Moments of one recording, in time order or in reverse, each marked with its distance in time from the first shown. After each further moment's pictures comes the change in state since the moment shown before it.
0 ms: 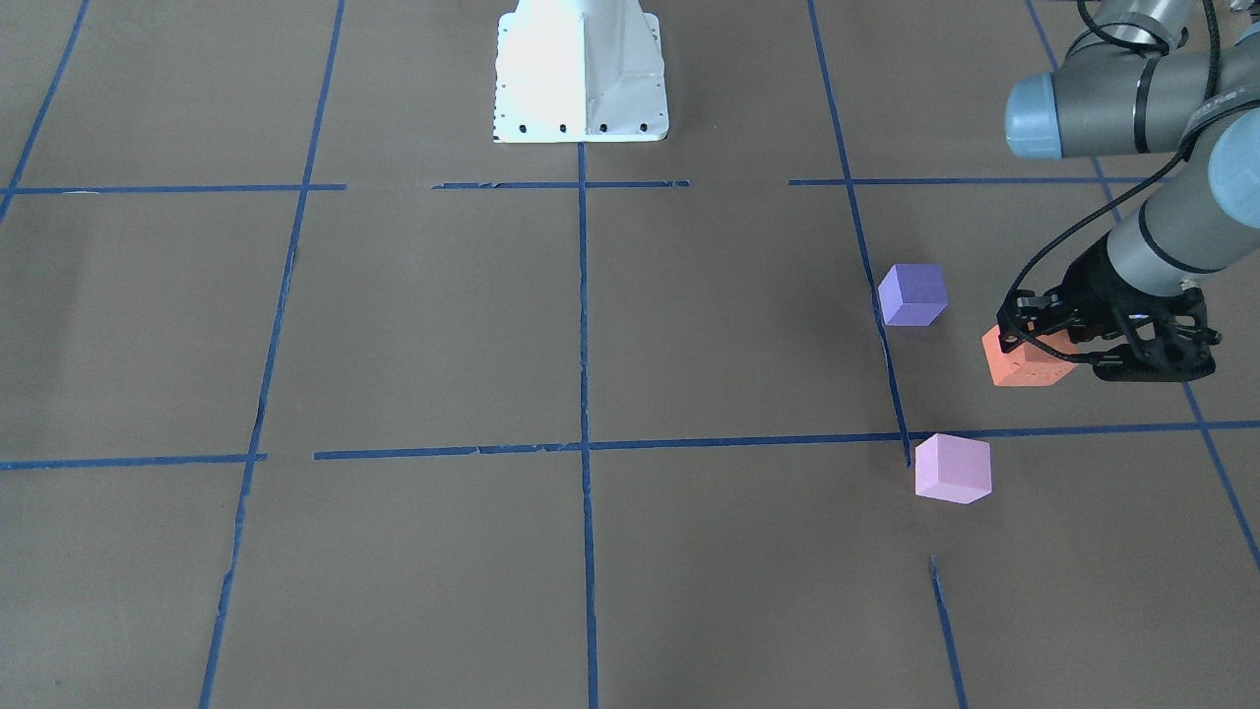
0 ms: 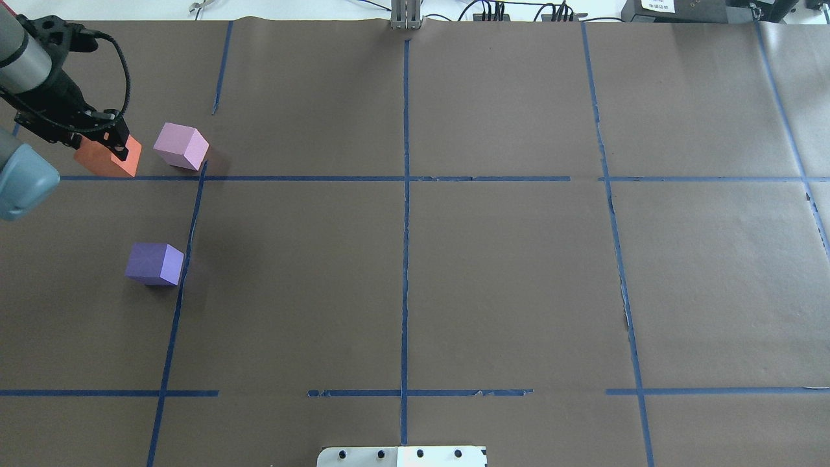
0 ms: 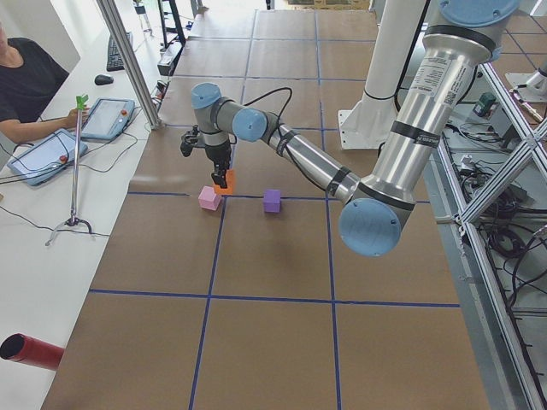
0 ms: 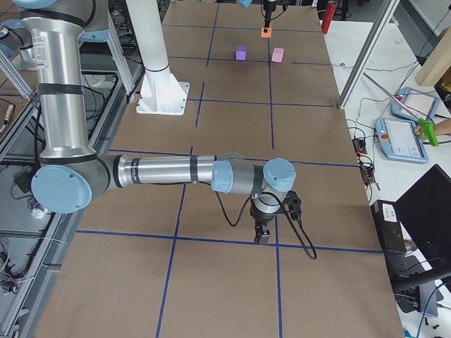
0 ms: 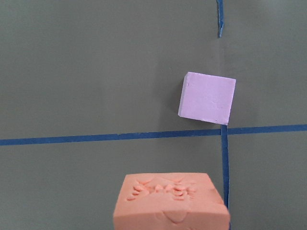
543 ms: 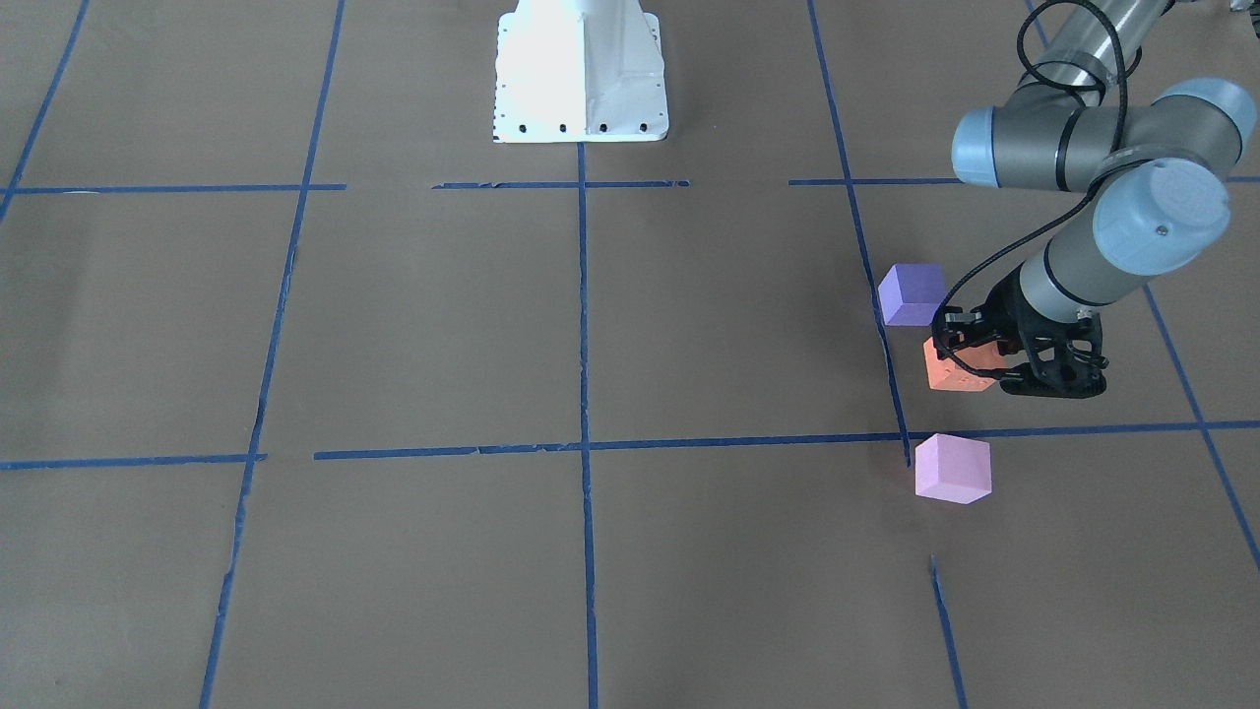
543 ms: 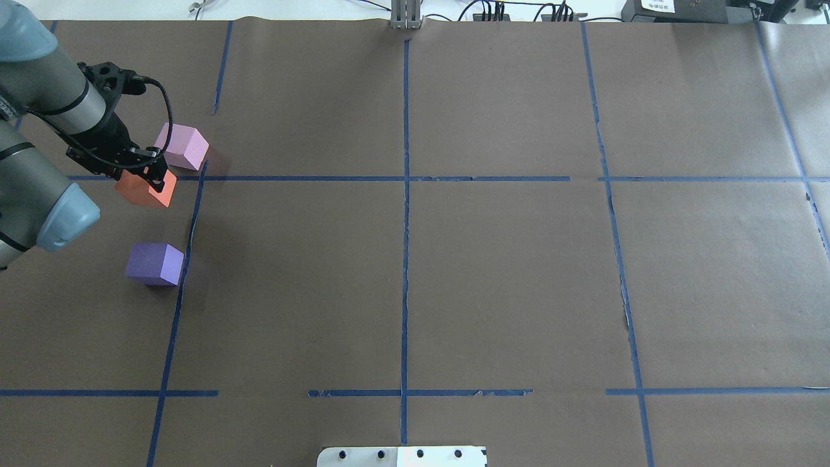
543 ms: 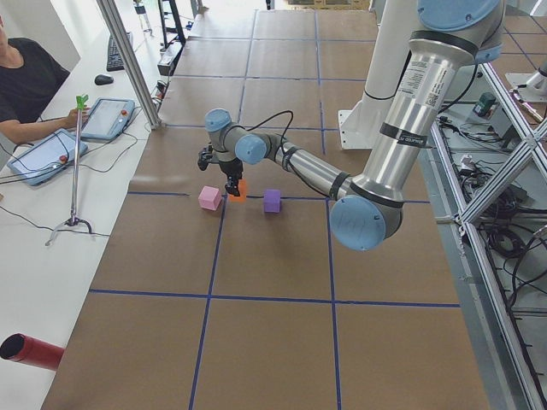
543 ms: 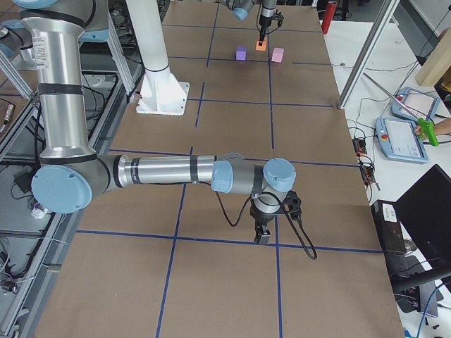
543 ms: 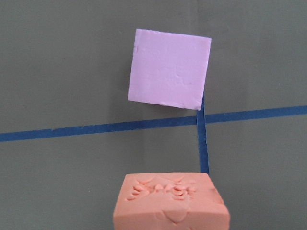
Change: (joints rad) left arm 0.101 0.001 0.070 -0.099 0.013 -0.035; right arm 0.000 0.000 0.000 0.000 0.000 0.000
